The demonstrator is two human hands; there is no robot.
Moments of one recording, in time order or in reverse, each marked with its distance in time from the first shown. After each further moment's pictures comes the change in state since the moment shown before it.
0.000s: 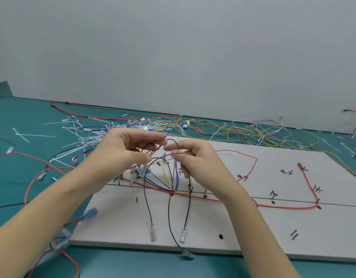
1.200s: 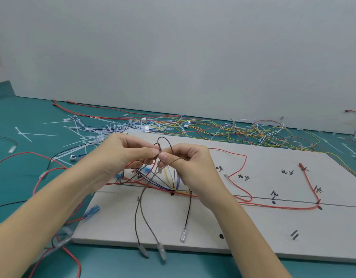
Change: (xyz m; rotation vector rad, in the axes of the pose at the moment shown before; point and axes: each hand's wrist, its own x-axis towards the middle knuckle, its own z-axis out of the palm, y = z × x) left_hand 0.007 -0.012 -0.005 -0.072 0.036 -0.230; right_hand -0.005 0.003 0.023 0.278 0.024 -0.102
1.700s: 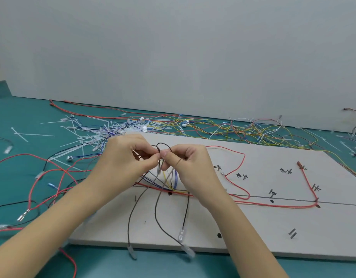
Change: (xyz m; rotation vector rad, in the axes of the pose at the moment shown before) left_hand -0.006 -0.014 0.018 0.576 0.242 0.549; right_hand 0.001 0.002 0.001 -0.168 0.074 0.005
